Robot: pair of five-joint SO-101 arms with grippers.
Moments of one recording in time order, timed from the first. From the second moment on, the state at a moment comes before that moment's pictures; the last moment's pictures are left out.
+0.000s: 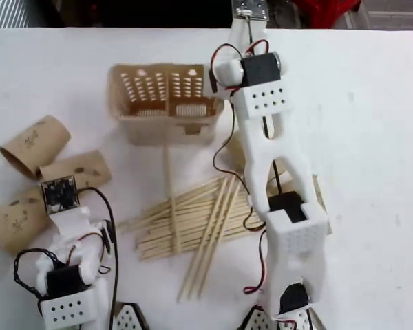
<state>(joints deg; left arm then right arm) -20.6 -102.4 97.2 72.7 3.8 -19.2 29.1 -53.5 89.7 -13.3</state>
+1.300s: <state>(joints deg) -20.6 -102.4 97.2 72.7 3.8 -17.4 35.7 -59.7 96.3 -3.6</state>
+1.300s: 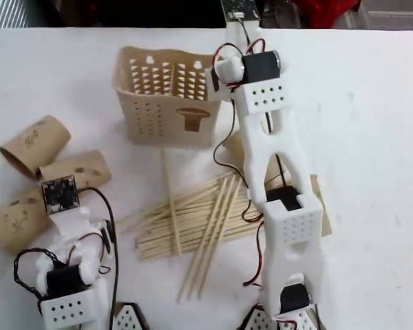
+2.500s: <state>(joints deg) -20.6 -102.4 97.2 72.7 3.8 -22.0 24.0 -40.6 98.5 2.0</state>
